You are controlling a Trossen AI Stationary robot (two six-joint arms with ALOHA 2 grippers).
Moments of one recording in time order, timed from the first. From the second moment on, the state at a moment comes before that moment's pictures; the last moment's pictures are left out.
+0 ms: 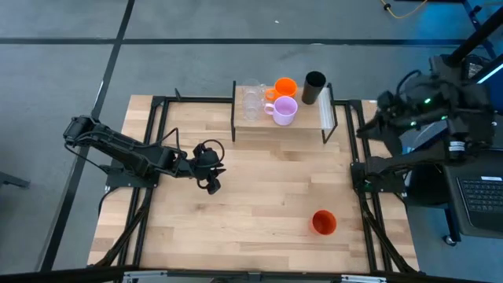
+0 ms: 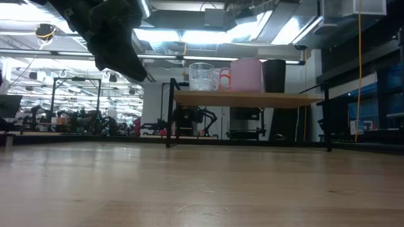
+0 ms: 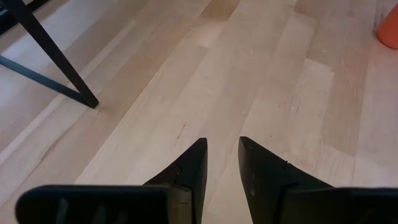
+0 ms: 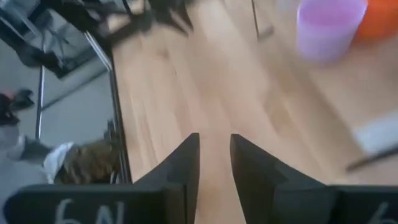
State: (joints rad) left arm -0.23 1.20 0.72 -0.33 -0.45 -0.57; right arm -0.17 1.06 1.92 -1.57 -0.17 0.37
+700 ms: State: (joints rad) left arm -0.23 1.20 0.72 -0.33 -0.45 -0.57; right arm 0.12 0.99 1.23 -1.17 -0.32 0.51
